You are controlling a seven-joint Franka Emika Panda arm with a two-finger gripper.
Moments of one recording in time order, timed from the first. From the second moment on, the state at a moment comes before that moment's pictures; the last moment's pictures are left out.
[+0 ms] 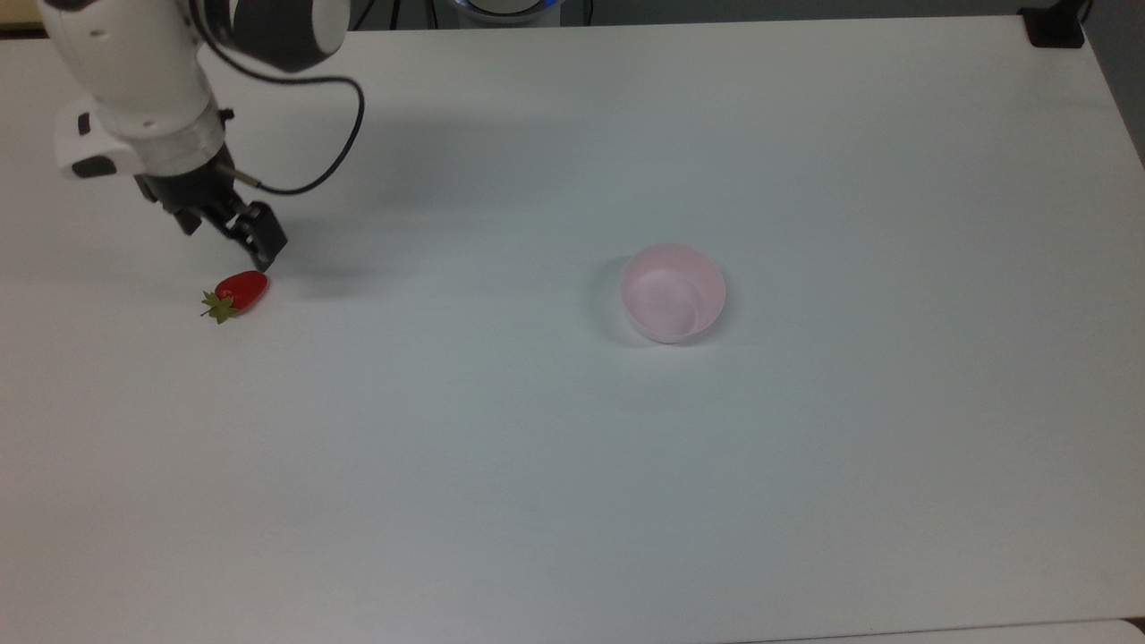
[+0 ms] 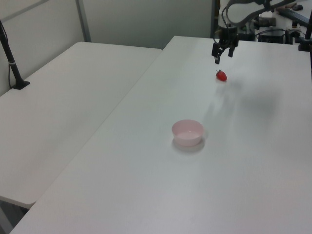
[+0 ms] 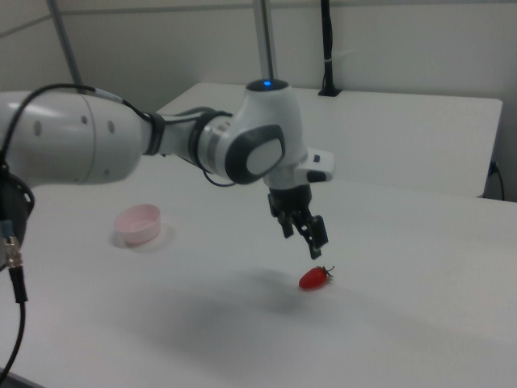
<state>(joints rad) -0.39 0.39 0.06 -1.65 -0.09 2.13 0.15</state>
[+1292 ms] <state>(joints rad) -0.36 0.51 0.07 -1.64 -0.14 2.27 0.22</state>
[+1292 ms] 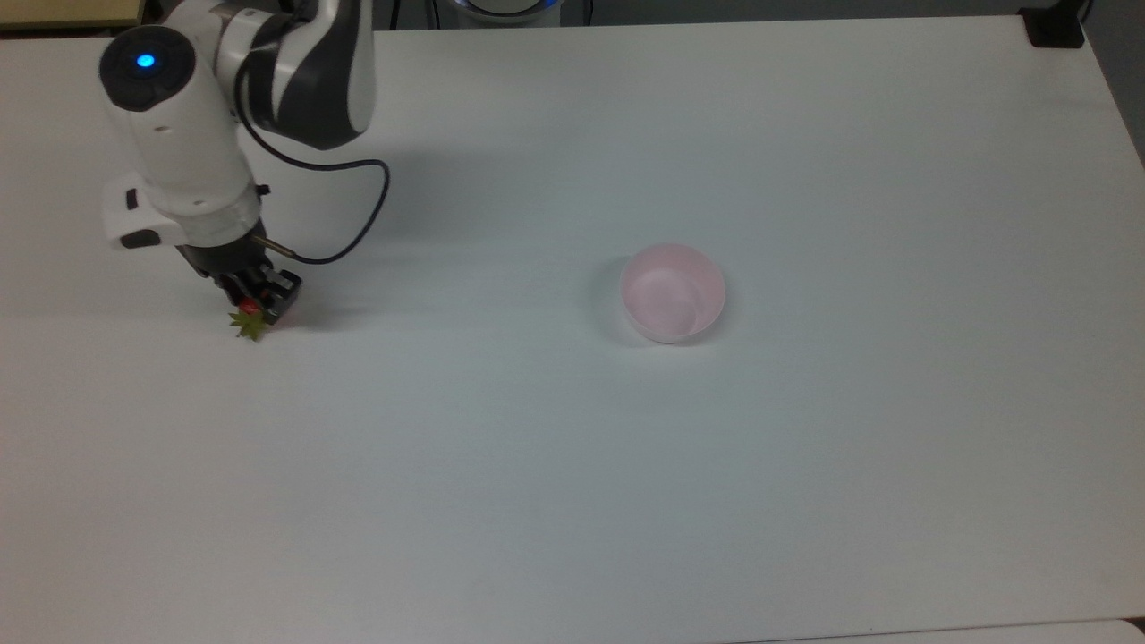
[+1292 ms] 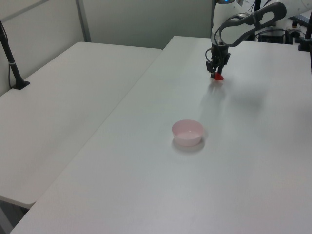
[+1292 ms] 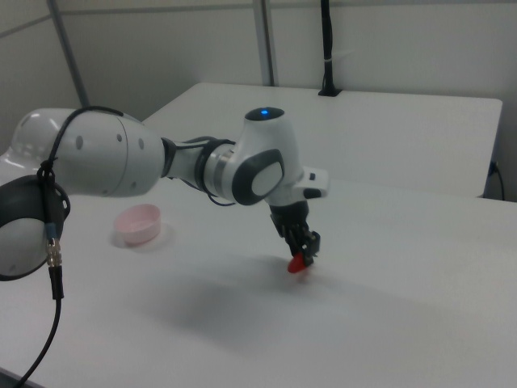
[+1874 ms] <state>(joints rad) 0.11 0.40 0.09 -1.63 -0.14 2.09 0.53</state>
